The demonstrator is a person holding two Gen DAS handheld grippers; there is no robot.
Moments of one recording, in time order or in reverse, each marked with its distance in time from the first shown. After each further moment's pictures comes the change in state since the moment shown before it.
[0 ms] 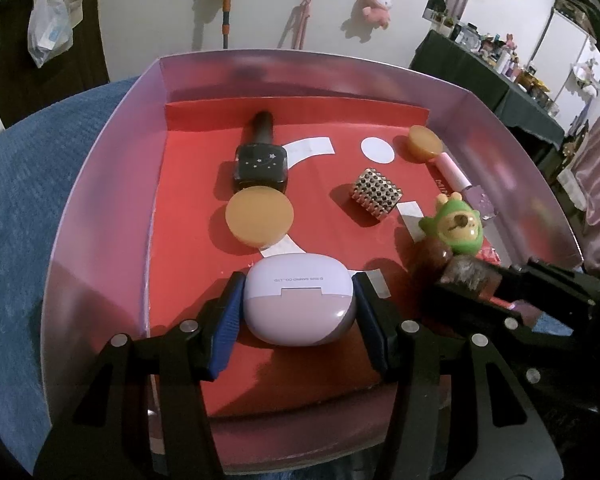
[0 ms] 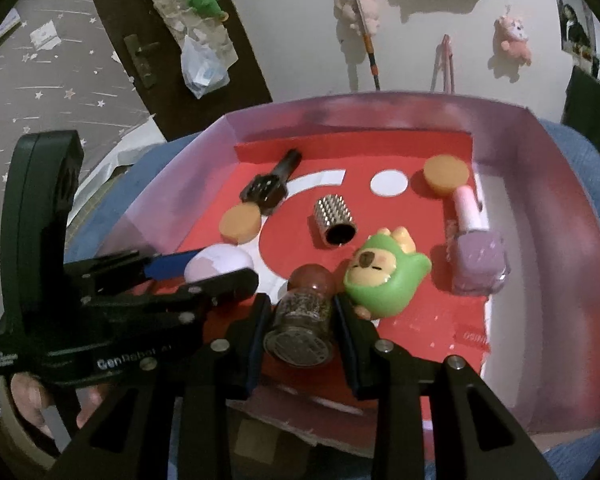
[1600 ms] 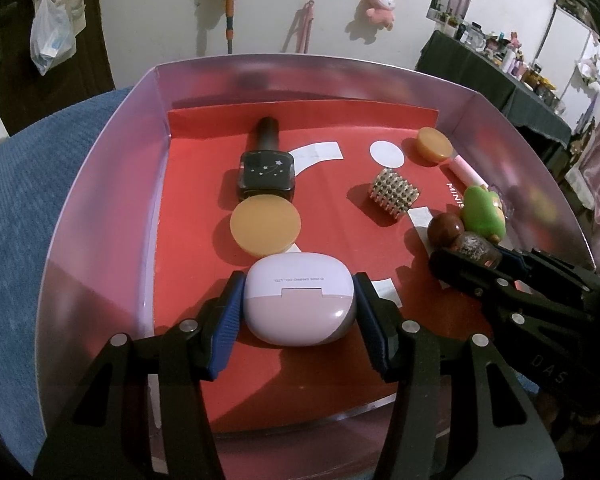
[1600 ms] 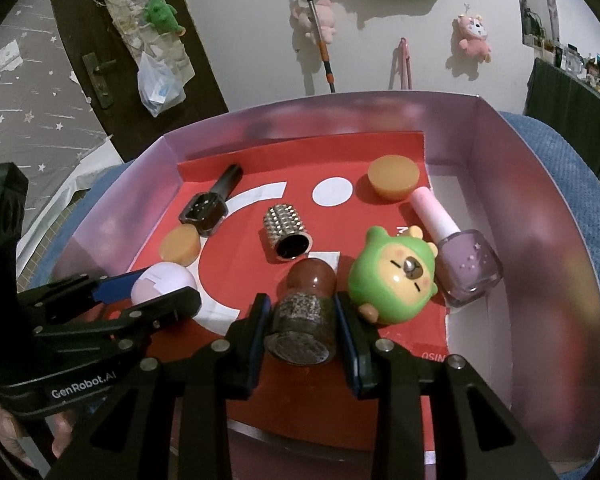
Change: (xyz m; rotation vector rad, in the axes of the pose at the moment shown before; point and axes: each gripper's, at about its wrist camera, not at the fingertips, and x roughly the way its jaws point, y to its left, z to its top) left arm 0.005 -0.005 0.004 0.010 -0.015 0.034; right arm 0.013 -0.024 0.004 0.093 -0.027 -0.102
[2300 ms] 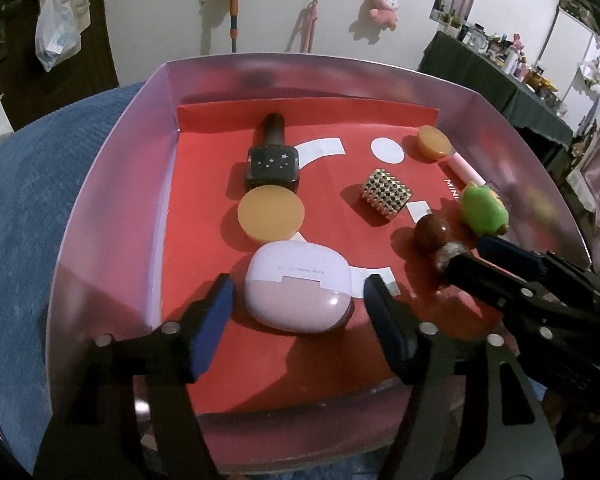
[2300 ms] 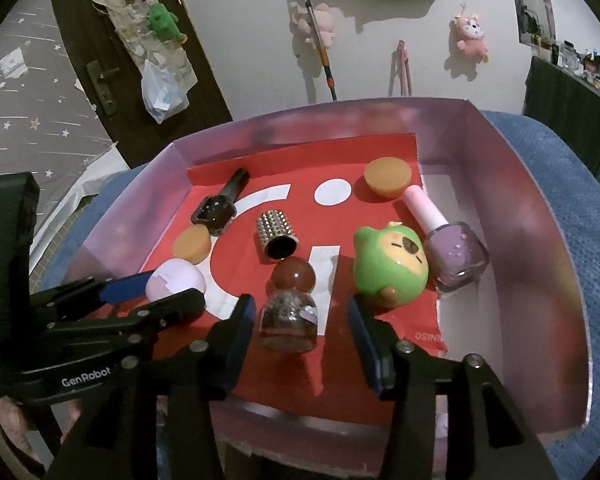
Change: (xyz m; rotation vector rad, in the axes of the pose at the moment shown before) left arm -0.006 0.001 -0.005 -0.012 0.001 0.004; right arm -0.020 -0.002 -0.007 0.015 -0.027 0.011
